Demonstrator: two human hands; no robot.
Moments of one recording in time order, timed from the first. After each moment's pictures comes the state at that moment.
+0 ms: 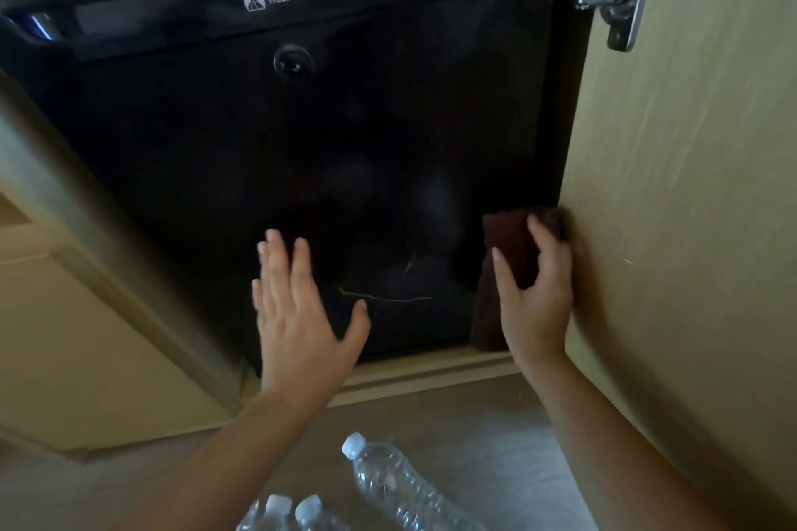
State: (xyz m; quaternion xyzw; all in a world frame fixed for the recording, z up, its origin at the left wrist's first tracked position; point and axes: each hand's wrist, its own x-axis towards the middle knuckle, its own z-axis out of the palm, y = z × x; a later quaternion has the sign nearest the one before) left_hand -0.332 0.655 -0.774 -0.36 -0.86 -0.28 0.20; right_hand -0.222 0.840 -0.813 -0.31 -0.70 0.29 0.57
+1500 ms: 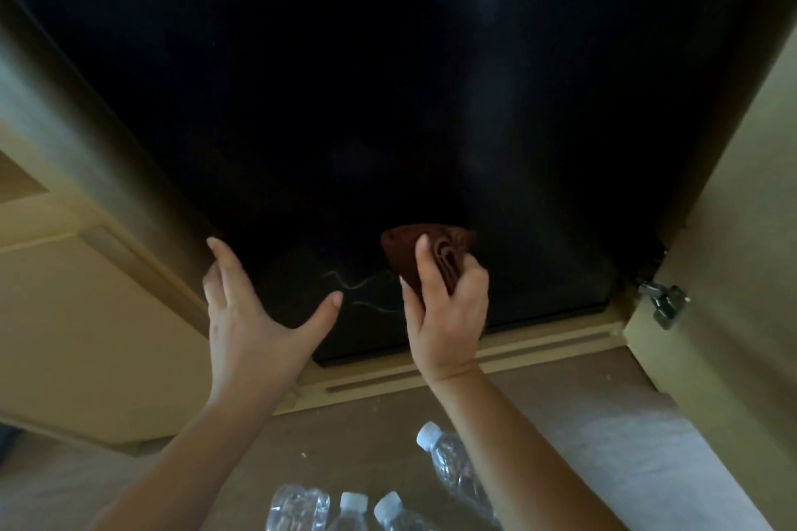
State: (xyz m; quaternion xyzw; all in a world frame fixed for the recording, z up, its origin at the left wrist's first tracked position) left_hand -0.418 0.578 -0.777 -0.25 -0.89 -0.38 0.06; right_hand -0.363 0.724 -0.874 -0.25 -0.75 0.10 0.60
